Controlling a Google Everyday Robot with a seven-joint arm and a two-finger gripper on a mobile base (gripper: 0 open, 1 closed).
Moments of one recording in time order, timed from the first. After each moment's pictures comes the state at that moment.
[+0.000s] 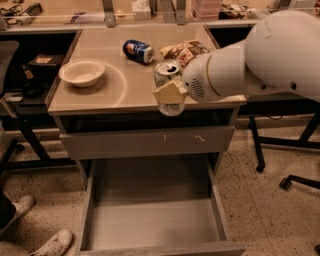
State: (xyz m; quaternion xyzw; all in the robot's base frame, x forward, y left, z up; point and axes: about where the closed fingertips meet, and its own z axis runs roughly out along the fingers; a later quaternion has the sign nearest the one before) arm 0.547 -0.033 0.929 -0.37 0.81 0.15 0.43
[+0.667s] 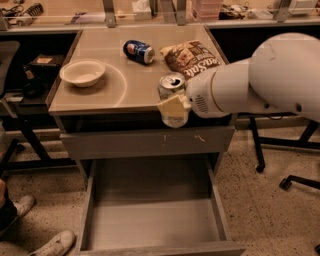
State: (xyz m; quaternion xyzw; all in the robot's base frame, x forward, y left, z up) arm 0.530 -0.037 0.910 -0.37 0.81 0.15 0.43
